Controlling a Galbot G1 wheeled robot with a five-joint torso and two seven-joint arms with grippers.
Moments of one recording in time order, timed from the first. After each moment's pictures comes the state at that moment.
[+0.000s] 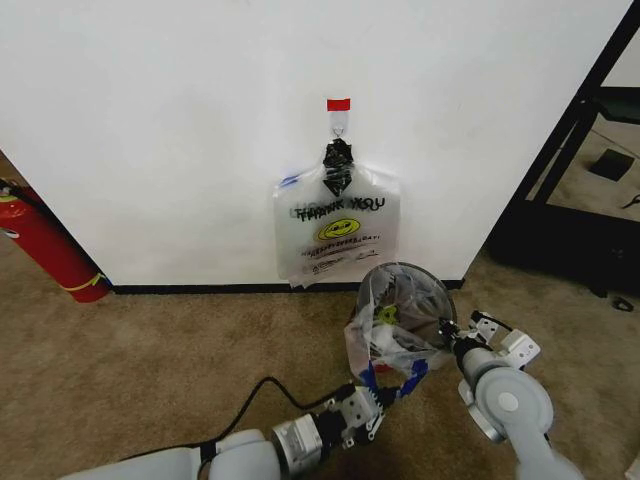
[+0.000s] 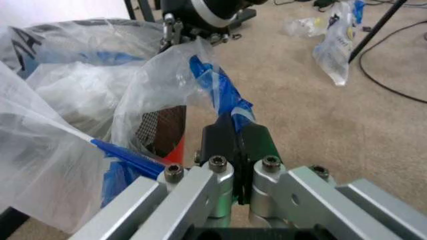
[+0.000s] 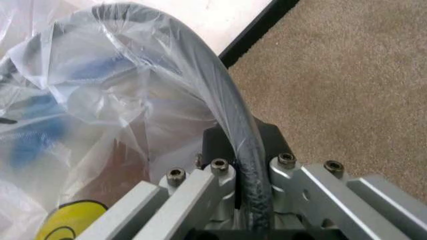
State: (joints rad) left arm 0.73 -0.75 0.80 -2.10 -0.38 0.07 -0.20; right arm -1.33 1.26 0.51 2.08 1.21 -0.38 0.73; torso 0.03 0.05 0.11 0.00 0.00
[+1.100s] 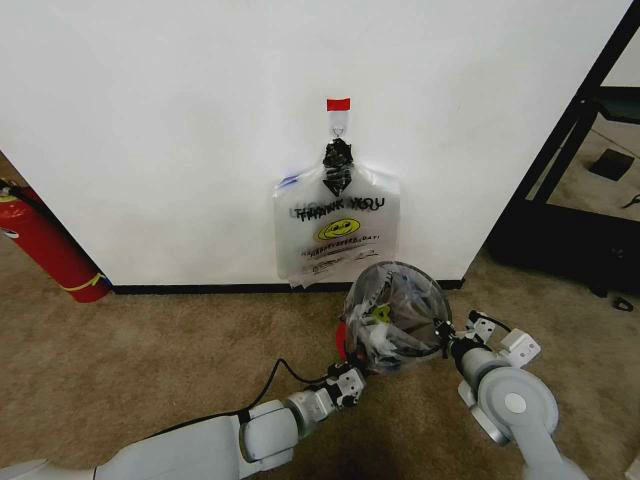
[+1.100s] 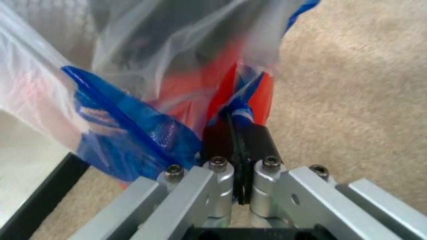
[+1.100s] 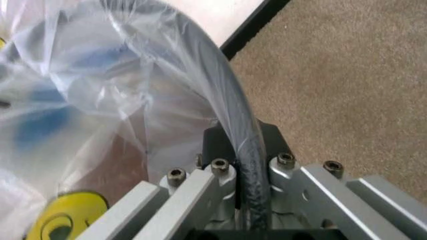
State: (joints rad) left arm 0.64 -0.92 0.80 -1.69 -0.28 0.10 -0.22; right arm -1.34 1.24 0.51 2.12 1.28 -0.40 0.76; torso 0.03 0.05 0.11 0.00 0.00
